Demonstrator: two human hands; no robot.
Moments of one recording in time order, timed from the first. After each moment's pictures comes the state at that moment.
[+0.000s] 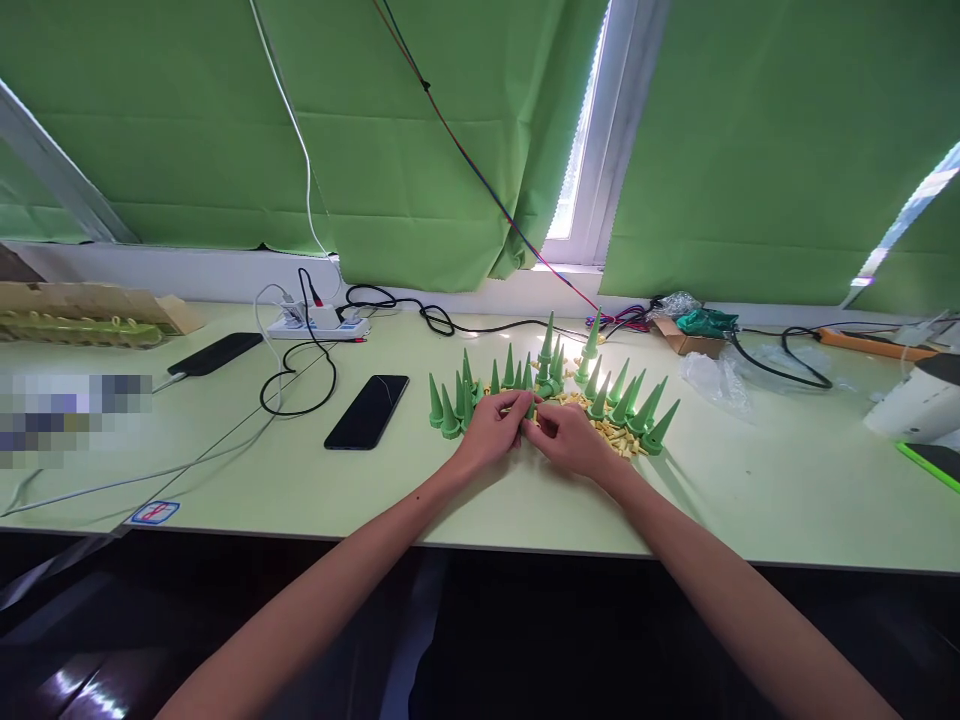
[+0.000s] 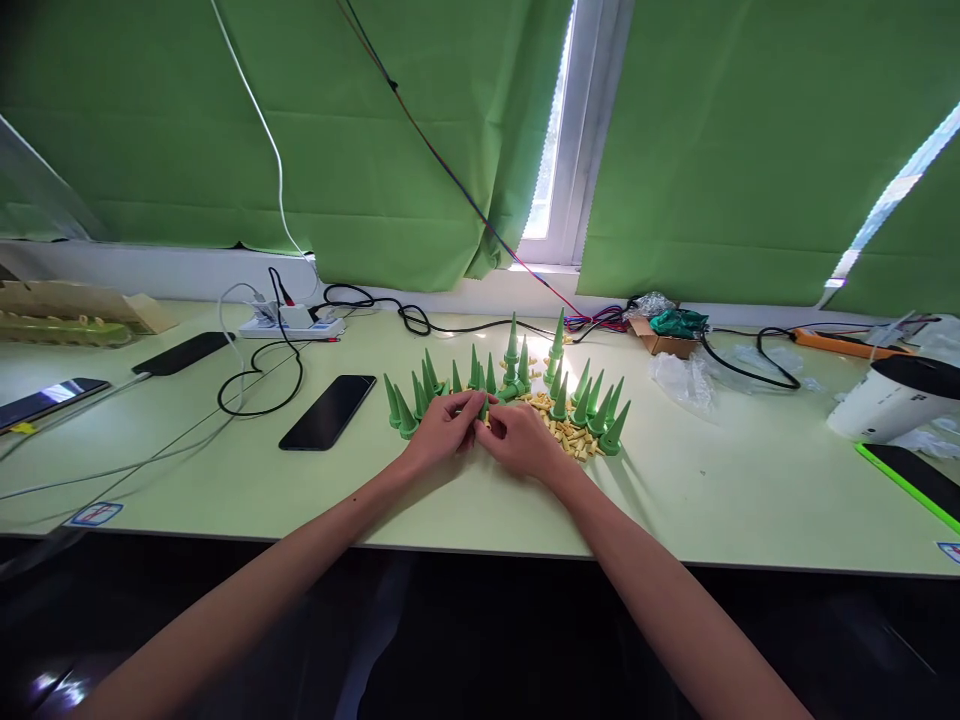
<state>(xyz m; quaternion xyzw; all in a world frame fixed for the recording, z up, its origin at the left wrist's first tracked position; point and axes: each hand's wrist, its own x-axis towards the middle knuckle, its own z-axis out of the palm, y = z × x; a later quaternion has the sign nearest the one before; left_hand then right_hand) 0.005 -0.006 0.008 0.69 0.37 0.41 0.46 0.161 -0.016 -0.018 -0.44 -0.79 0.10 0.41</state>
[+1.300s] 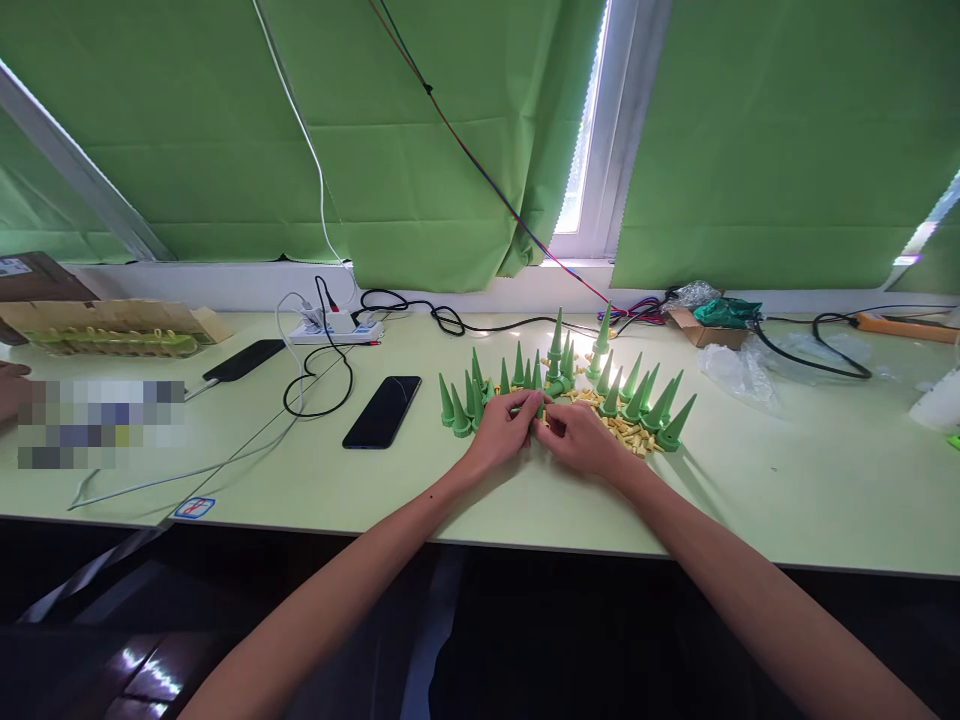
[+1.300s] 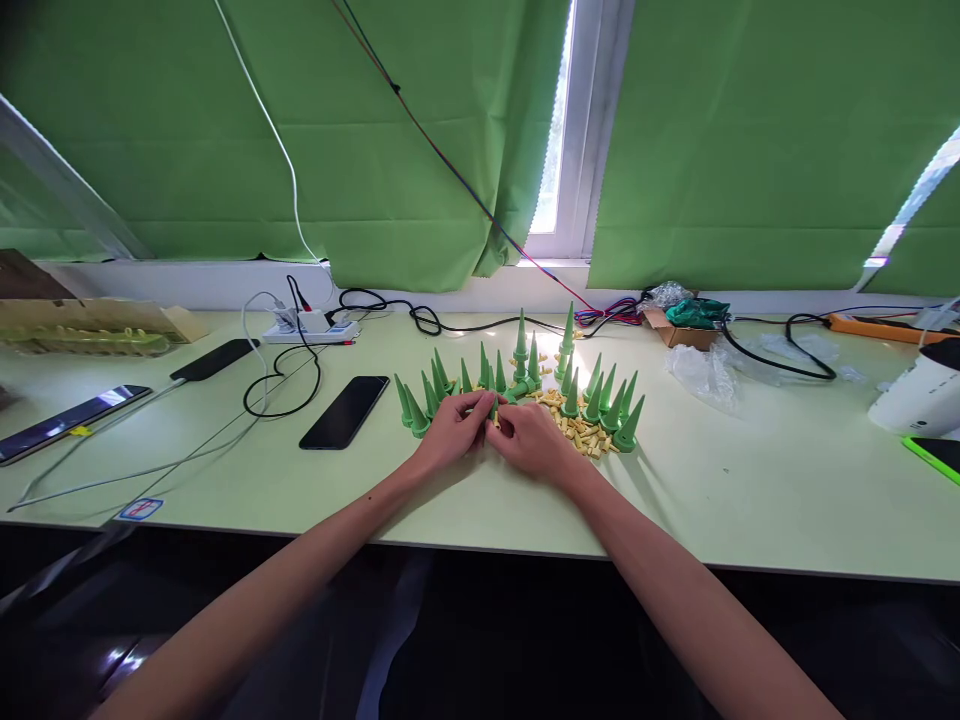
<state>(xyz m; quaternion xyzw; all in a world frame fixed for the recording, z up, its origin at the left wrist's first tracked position) 0.003 -0.009 0.006 0.72 0.35 0.41 0.44 0.160 -0.018 -0.018 -0.45 -0.80 0.10 0.38</state>
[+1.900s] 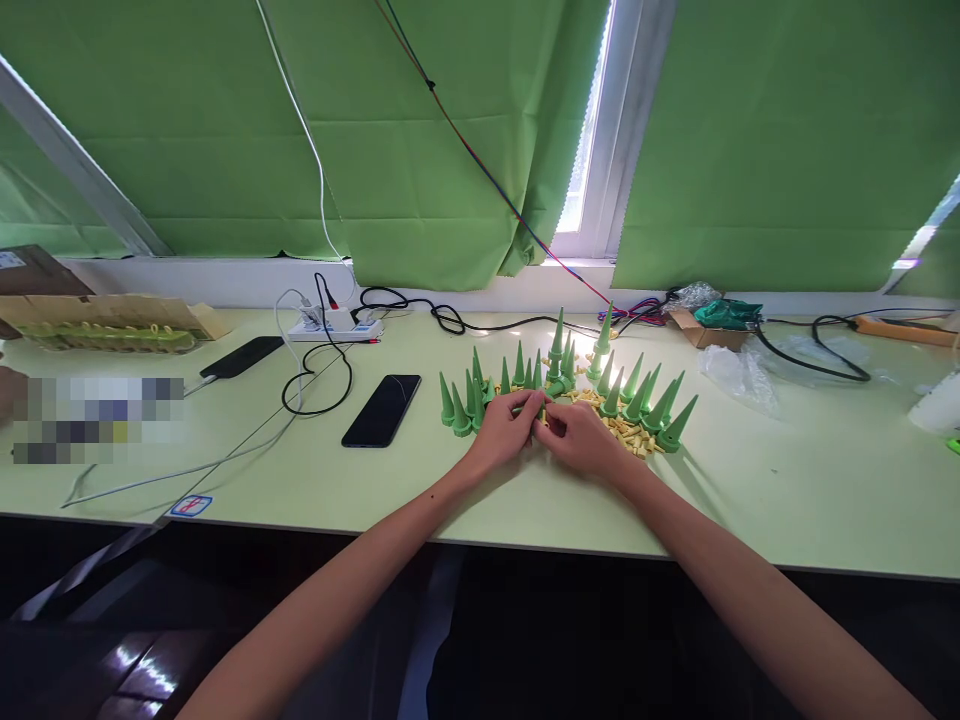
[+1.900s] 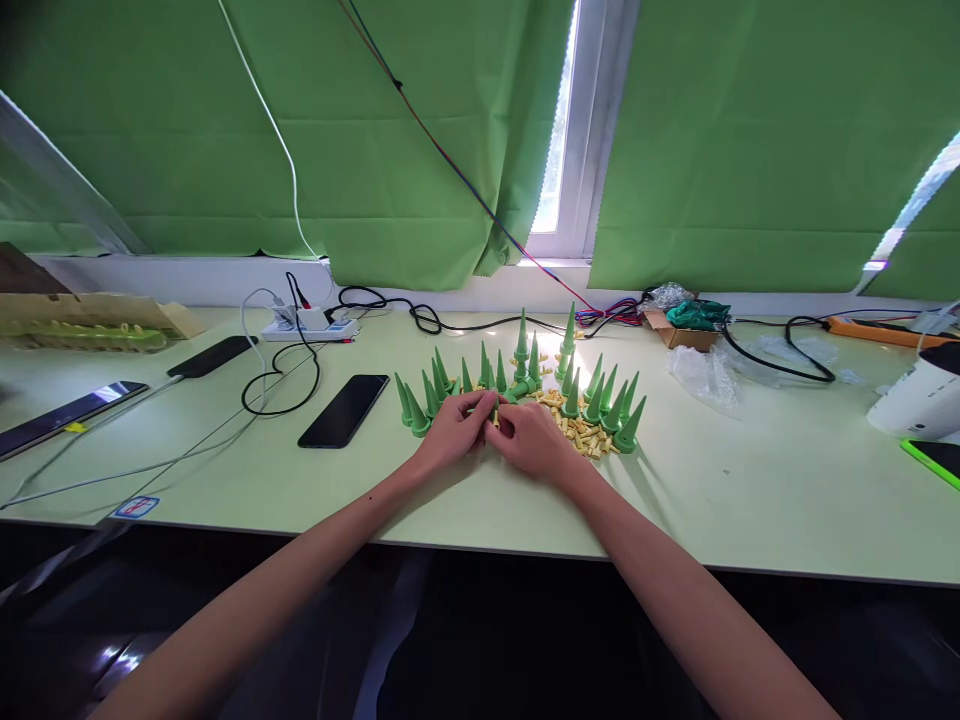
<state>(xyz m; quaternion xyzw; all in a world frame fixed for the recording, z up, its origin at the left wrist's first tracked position) 0.005 -0.010 0.007 0.71 0.35 0.41 0.45 0.158 -0.019 -0.017 -0.46 -0.79 0.11 0.38</state>
